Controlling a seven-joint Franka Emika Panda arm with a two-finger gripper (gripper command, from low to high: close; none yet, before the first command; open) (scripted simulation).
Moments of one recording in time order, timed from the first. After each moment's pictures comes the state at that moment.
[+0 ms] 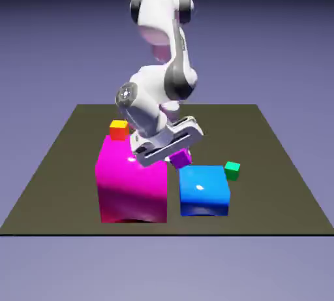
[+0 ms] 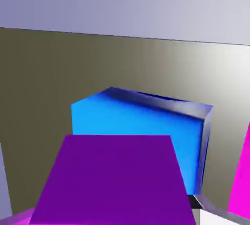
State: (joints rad) arm -0.21 0.08 0.06 -2.07 0.36 1.72 0.49
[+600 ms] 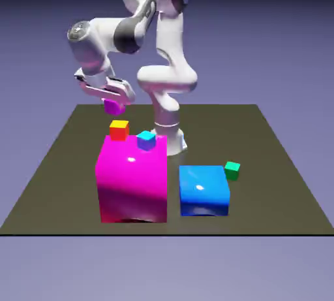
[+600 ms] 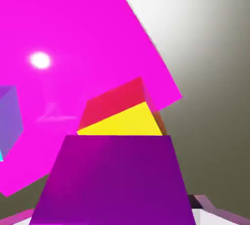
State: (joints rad) arm -0.20 -0.32 -0.30 -2.40 -0.04 1.67 0.91
